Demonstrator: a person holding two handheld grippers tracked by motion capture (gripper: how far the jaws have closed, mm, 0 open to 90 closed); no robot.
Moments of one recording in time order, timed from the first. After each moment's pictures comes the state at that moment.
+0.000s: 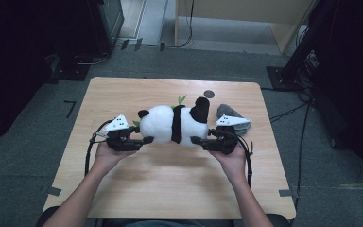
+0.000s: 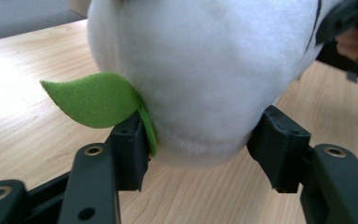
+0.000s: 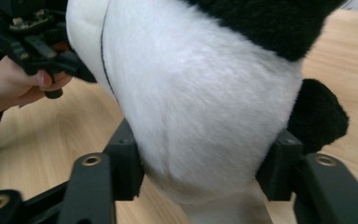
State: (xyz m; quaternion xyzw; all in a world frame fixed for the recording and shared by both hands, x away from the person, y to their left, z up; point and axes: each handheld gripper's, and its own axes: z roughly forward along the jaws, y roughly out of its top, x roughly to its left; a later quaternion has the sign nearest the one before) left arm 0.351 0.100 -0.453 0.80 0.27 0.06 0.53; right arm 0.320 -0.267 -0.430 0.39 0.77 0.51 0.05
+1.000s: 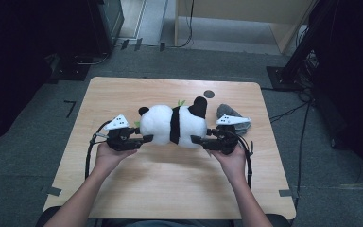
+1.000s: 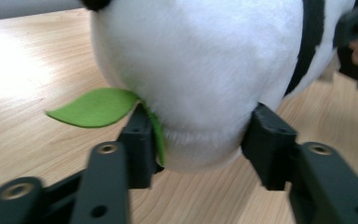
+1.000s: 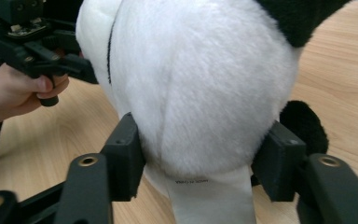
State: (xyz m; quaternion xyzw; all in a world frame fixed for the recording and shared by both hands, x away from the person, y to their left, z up) left arm 0.350 0.097 -0.453 0.79 0.31 0.05 0.53; right arm 0.322 -0.269 -0.431 0.41 0.76 0.51 0.04
